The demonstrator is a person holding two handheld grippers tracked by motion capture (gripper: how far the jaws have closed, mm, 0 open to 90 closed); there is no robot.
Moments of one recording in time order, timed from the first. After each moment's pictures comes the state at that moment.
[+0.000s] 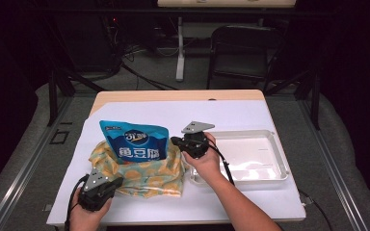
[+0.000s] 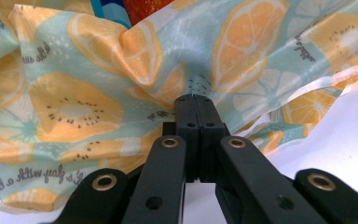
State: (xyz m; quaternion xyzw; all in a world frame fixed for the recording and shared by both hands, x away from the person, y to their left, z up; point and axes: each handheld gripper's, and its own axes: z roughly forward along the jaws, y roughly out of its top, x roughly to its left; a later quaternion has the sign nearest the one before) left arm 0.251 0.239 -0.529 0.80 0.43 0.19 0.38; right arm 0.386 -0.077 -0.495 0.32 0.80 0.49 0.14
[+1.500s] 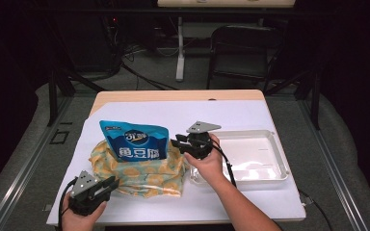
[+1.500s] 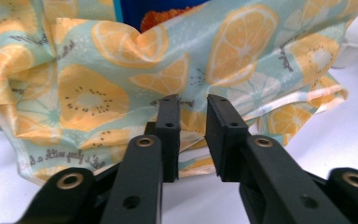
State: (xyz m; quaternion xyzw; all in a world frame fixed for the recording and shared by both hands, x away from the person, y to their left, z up) left arm 0.236 0.253 -0.515 0.77 0.44 0.20 0.43; right arm 0.378 -0.087 -0.489 0.33 0.78 0.51 0.13
